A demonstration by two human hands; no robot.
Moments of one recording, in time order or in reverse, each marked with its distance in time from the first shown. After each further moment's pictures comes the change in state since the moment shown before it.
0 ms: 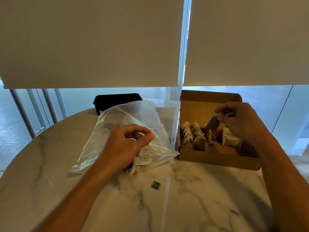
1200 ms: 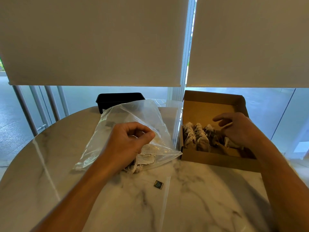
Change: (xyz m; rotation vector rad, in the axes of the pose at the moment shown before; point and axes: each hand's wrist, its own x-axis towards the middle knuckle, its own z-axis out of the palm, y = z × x) left_hand 0.001 0.000 -0.004 0.035 0.024 0.008; right_hand 0.005 0.025 0.013 -0.113 -0.189 0.113
